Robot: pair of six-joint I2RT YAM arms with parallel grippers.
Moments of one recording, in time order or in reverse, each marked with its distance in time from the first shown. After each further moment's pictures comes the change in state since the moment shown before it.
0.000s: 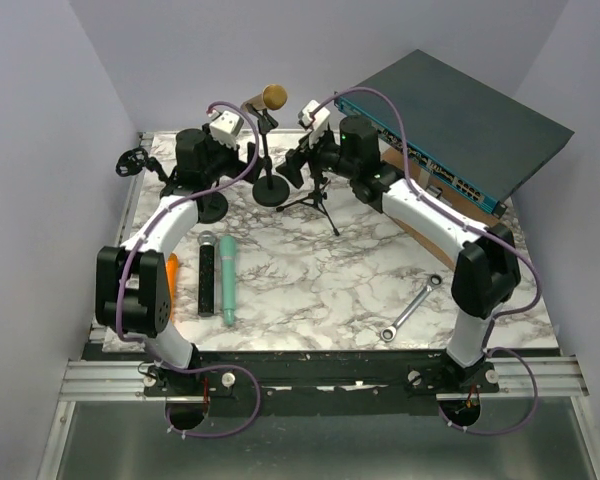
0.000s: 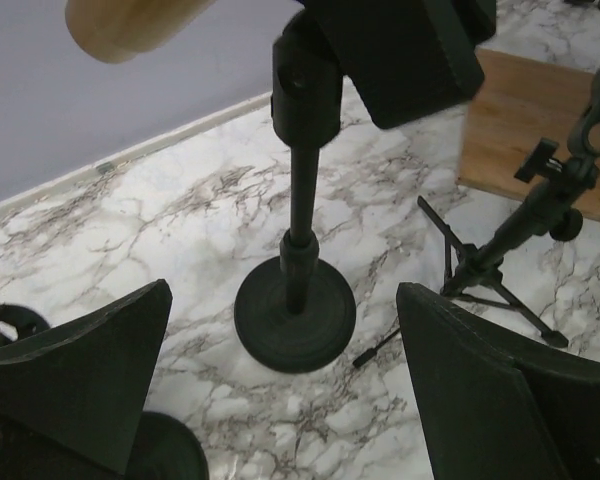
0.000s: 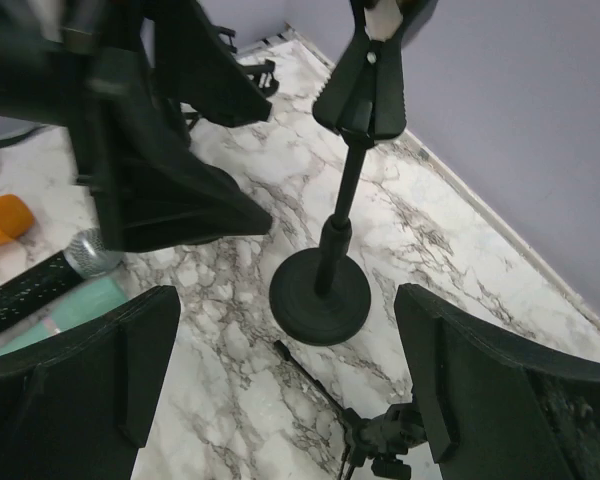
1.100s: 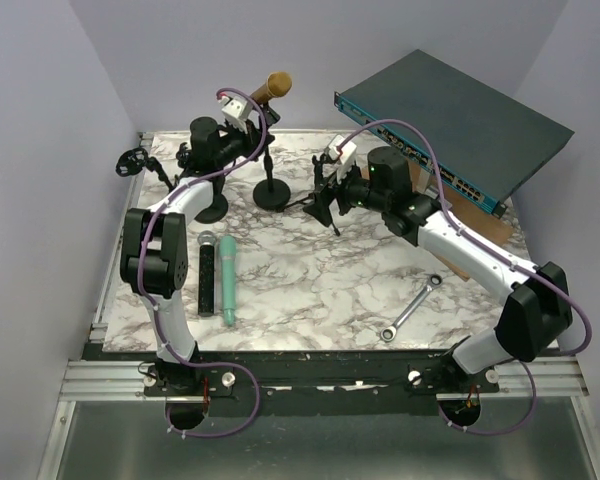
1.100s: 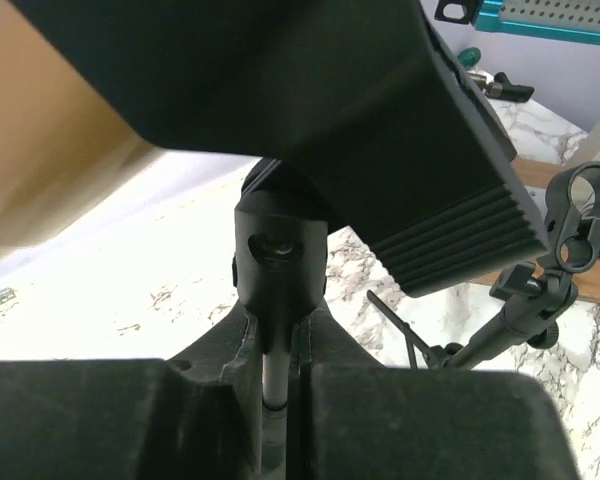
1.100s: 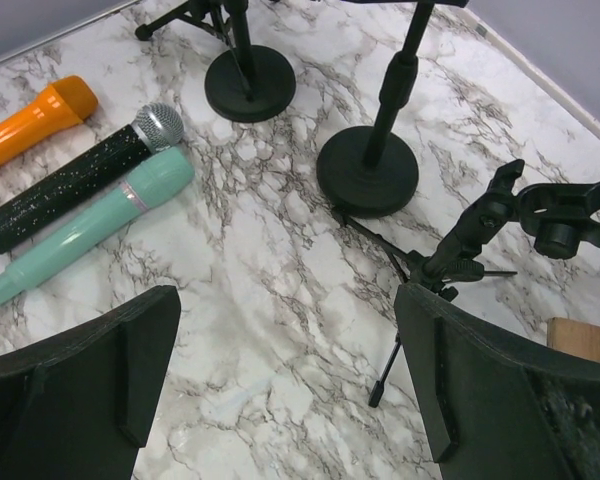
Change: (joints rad) left arm -0.014 0.349 0.241 0.305 0.183 -0.187; right arm 0.000 -0.365 -0.360 -0.134 -0.034 0.020
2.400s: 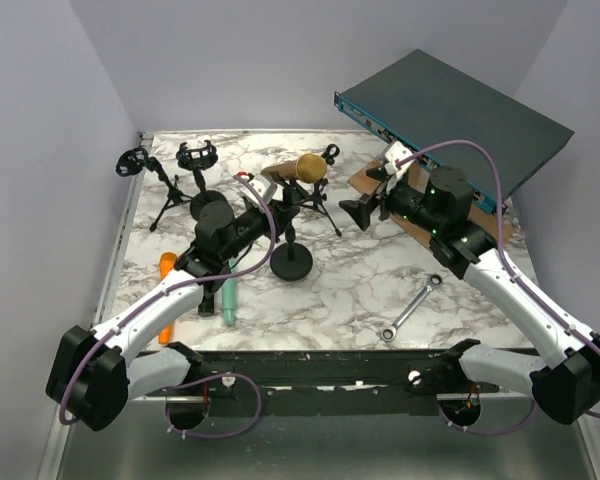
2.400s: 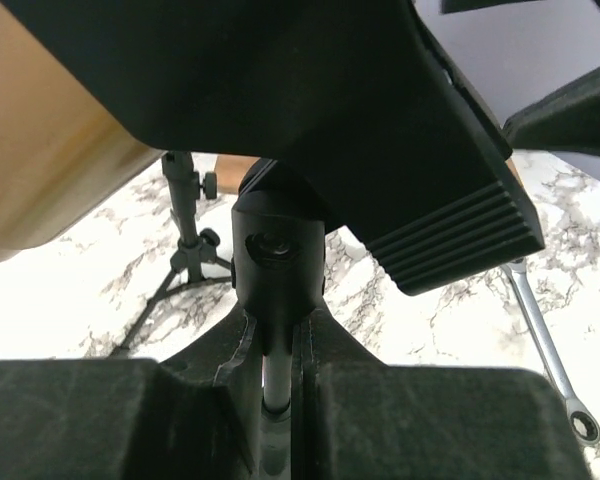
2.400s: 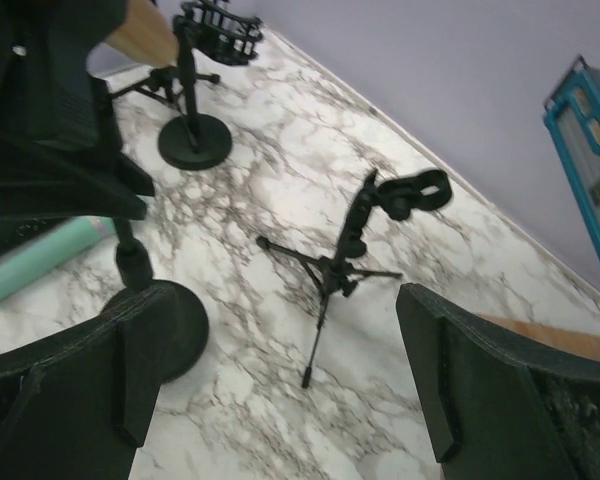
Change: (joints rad) left arm -0.377 -0.818 -0.693 -0.090 -0.300 0.003; right arm -0.090 -0.358 -0.211 0.083 0.007 -0.050
